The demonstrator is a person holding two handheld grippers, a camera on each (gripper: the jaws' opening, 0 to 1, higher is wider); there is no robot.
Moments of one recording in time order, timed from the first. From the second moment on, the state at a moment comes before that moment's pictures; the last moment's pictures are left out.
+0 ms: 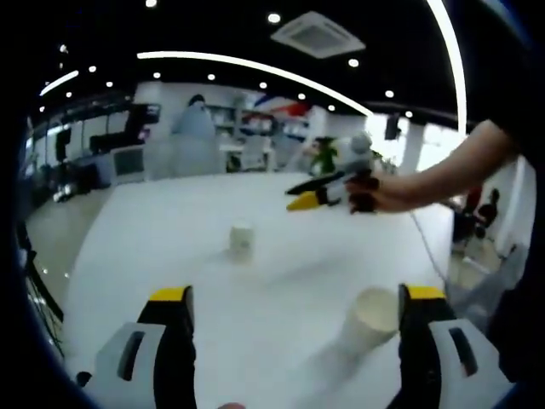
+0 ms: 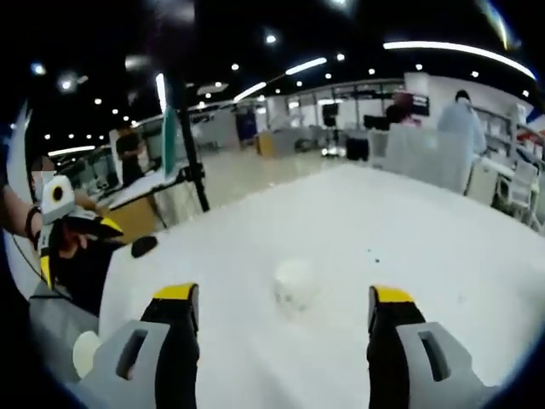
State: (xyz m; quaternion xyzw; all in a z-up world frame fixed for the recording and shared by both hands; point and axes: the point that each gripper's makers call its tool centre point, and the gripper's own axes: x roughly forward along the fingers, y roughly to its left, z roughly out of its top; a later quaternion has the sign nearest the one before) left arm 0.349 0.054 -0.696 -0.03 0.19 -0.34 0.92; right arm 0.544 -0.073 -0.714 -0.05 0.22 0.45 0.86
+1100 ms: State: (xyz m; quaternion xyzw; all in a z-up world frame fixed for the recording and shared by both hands) left arm 0.341 0.072 -0.710 -0.04 0.21 -0.30 0.93; right arm 0.586 -0.011 -0.785 -0.11 0.26 0.48 0.83
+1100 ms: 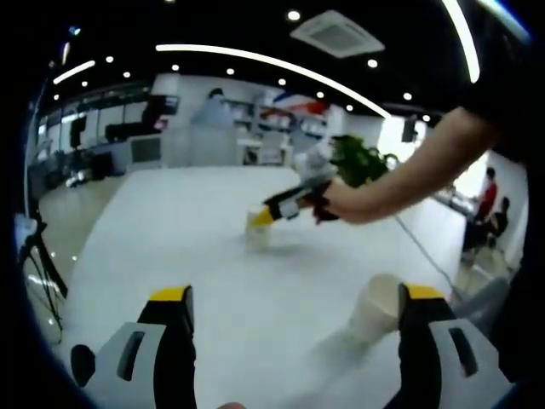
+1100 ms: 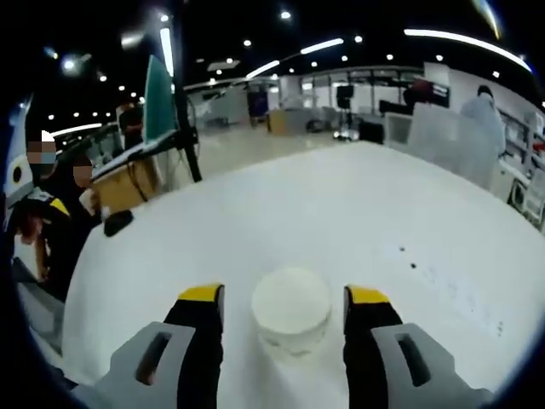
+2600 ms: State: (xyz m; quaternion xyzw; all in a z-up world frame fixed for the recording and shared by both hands) left arm 0.347 0.066 -0.684 -0.05 0.17 -0.30 0.94; right arm 0.568 -0.027 -0.746 -0.10 0.25 0.49 0.83
